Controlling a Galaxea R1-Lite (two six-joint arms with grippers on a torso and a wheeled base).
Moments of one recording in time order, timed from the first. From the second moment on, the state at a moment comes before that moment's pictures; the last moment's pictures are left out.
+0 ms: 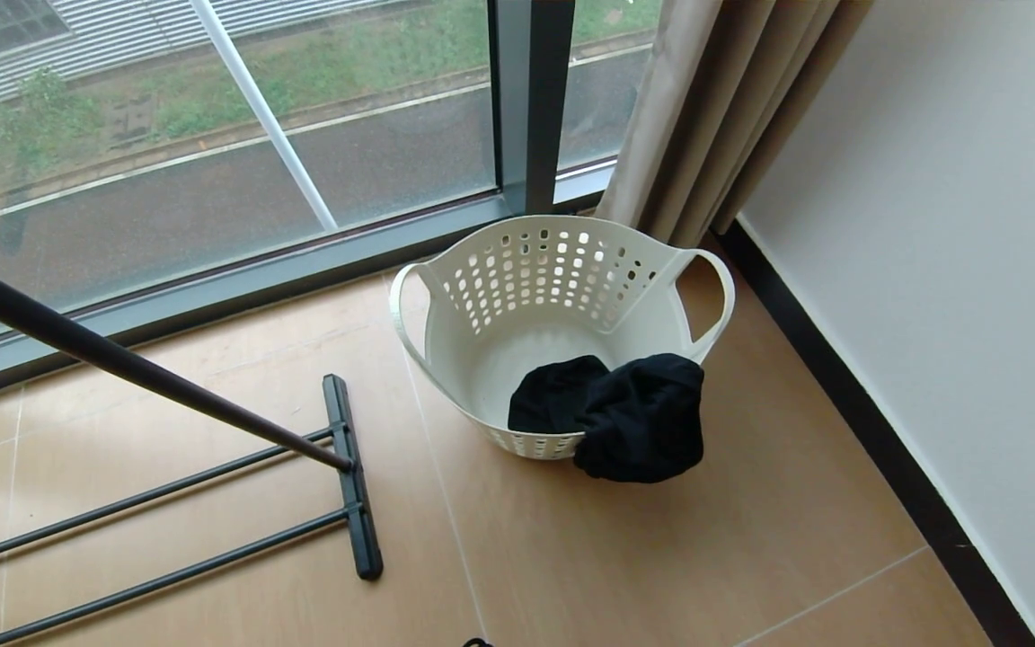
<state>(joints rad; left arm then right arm) -0.01 0.00 -0.03 0.07 0.03 0.02 0.00 0.01 0.00 0.01 0.08 -0.04</state>
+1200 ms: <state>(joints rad) -0.01 0.00 -0.03 0.07 0.03 0.02 0.30 1.28 -0.57 -0.15 0.15 -0.83</state>
